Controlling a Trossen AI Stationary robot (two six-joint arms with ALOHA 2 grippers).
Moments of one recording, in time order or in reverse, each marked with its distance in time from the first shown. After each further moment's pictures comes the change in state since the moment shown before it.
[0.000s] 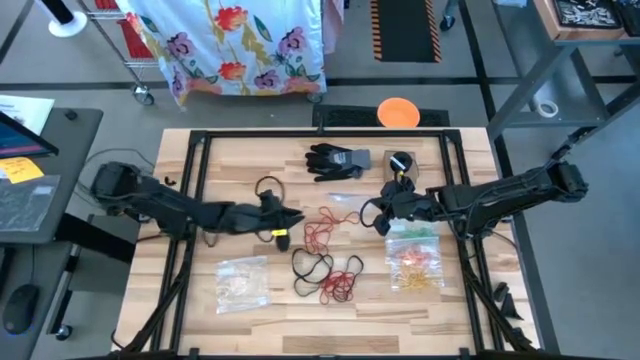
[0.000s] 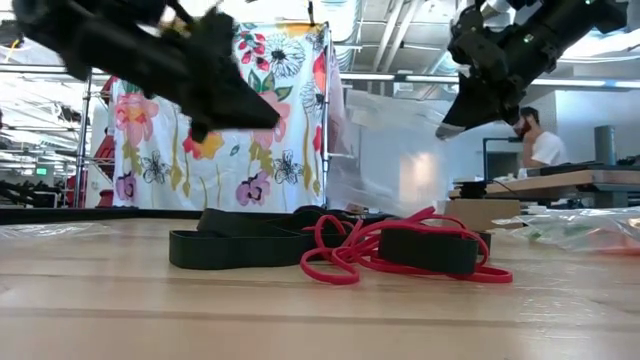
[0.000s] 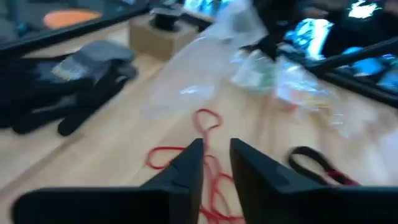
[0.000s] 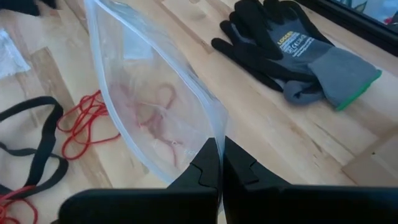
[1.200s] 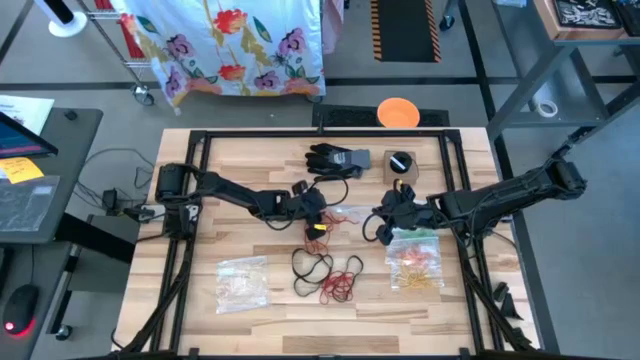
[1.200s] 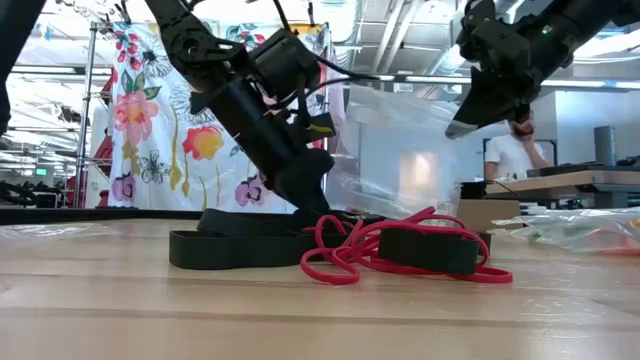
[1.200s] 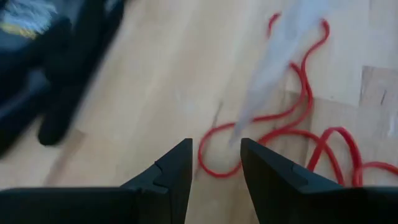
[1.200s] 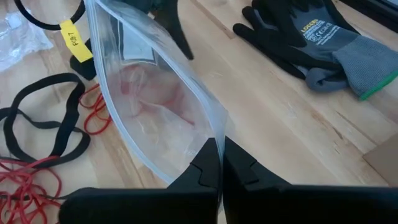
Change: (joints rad) left arm 0.191 0.501 0.489 -0.460 0.119 0.273; right arm 0.089 0.000 0.000 -0.032 0.013 0.039
